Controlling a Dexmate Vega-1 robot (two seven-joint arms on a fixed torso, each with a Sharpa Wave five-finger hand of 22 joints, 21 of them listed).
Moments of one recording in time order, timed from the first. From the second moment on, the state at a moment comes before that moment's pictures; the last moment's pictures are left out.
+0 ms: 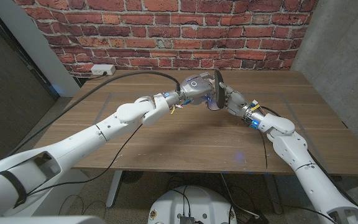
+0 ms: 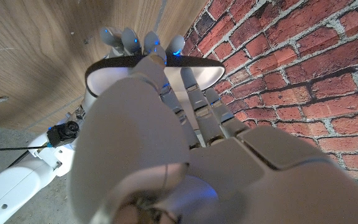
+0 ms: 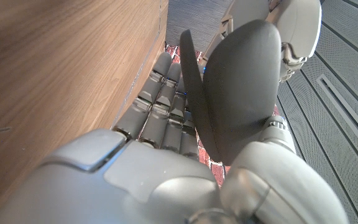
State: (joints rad) left arm 0.54 0.72 0.86 -1.79 1.07 -0.19 0.25; left_hand 1.34 0.12 0.29 -0.13 0.19 0.98 -0.08 0.69 0.21 0.94 -0.17 0.65 0.50 0.67 -0.07 0.30 0.65 0.10 -0.02 0.63 0.20; right arm -0.99 -0.35 -0.08 -1.53 0.47 0.06 0.74; right_hand 0.46 0.03 0.18 -0.14 0.28 0.47 0.16 0.22 0.18 0.65 0.10 0.27 0.19 0.81 -0.08 0.22 0.18 0.68 -0.06 0.52 0.22
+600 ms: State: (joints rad) left arm 0.56 0.77 0.83 -1.87 1.09 -0.19 0.17; left_hand 0.98 0.02 0.15 0.06 0.21 0.78 -0.10 0.54 0.19 0.70 -0.17 0.44 0.38 0.50 -0.05 0.19 0.58 0.02 0.01 0.62 0.20; right arm -0.98 -0.34 -0.09 -1.49 0.49 0.07 0.75; right_hand 0.46 0.02 0.18 -0.14 0.27 0.48 0.15 0.22 0.18 0.66 0.10 0.27 0.19 0.84 -0.10 0.22 0.18 0.69 -0.06 0.53 0.22
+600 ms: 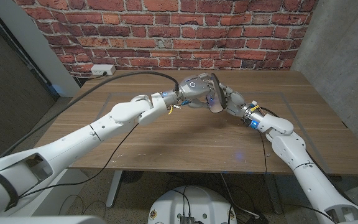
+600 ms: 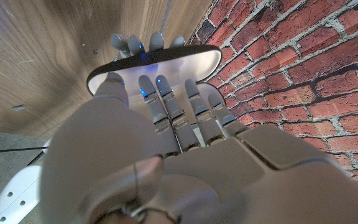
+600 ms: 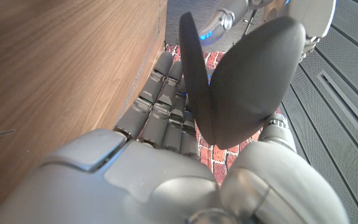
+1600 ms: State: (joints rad) left arm 0.68 0.87 0.67 -2.06 1.10 -0.17 0.14; left_hand 0.79 -0.01 0.06 0.15 0.24 0.60 -0.13 0.43 0.19 0.52 -0.13 0.36 0.38 0.34 -0.04 0.18 0.56 -0.05 0.05 0.59 0.20; right arm -0.97 -0.32 -0.07 -1.46 0.51 0.08 0.73; right_hand 0.50 0.02 0.18 -0.14 0.27 0.50 0.15 0.21 0.18 0.69 0.09 0.27 0.19 0.86 -0.11 0.22 0.18 0.70 -0.07 0.54 0.22
